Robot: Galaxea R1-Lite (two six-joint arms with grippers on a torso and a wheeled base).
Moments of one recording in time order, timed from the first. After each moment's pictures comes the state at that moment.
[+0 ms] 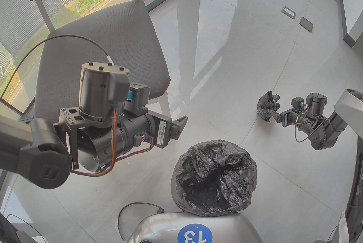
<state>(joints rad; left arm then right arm) -0.73 1.66 -0.94 -0.36 0.27 0.00 -0.07 2.32 -1.02 -1.05 0.17 -0.25</state>
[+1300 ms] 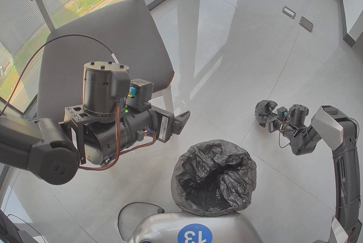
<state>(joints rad) -0.70 1.71 -0.95 -0.46 0.21 0.05 -0.05 2.67 -1.39 -1.07 0.17 -0.28</state>
